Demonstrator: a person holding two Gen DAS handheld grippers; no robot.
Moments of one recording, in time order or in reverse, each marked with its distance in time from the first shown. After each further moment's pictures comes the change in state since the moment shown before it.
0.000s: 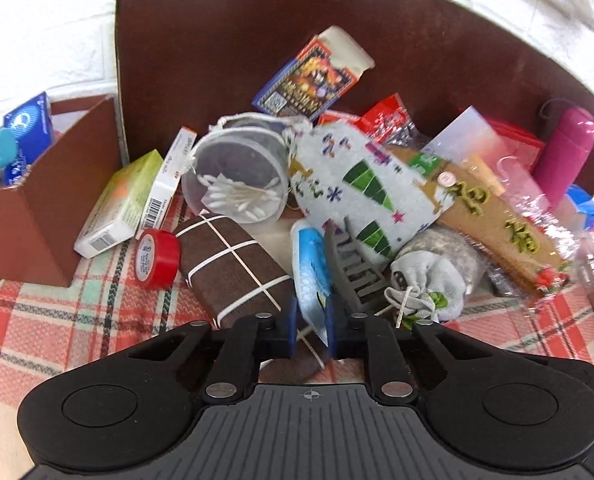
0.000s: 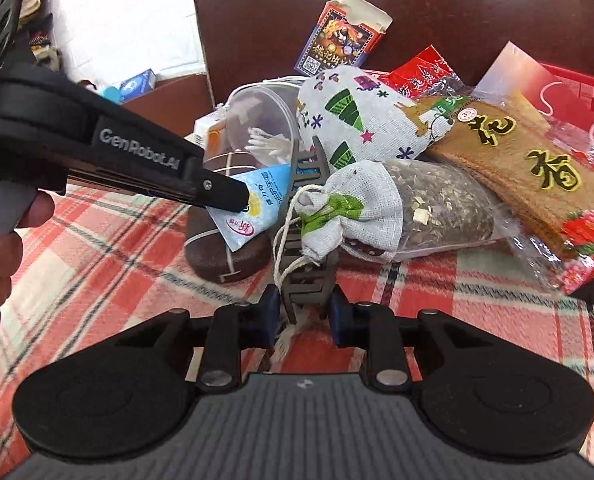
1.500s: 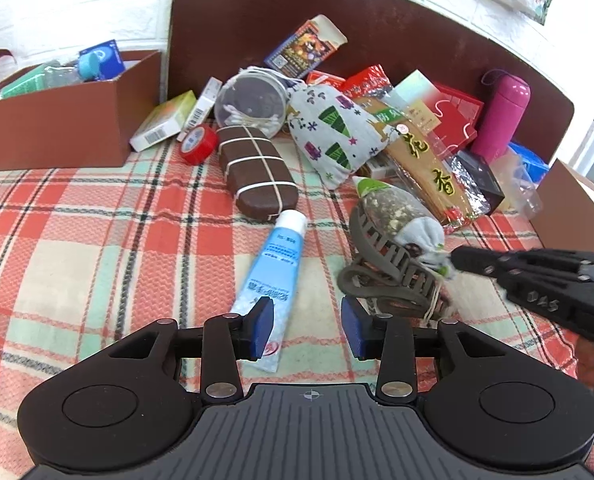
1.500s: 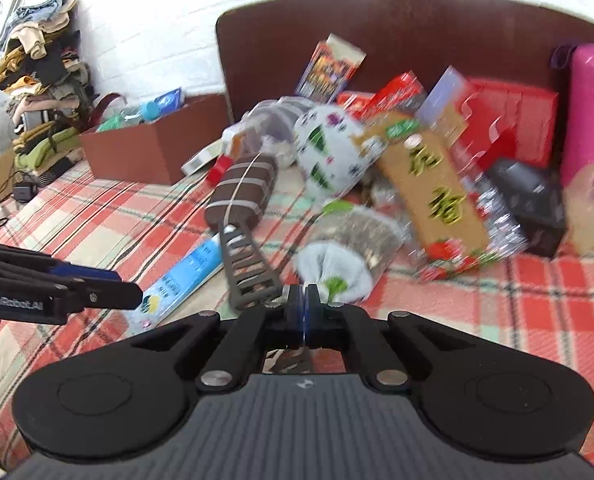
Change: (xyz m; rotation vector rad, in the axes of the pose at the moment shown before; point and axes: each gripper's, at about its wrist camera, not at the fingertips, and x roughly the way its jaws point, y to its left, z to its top) left arm -0.104 -0.005 -0.106 -0.032 0.020 -0.047; right arm -0.110 -0.003 -0.033 -0.011 -0.048 -0.034
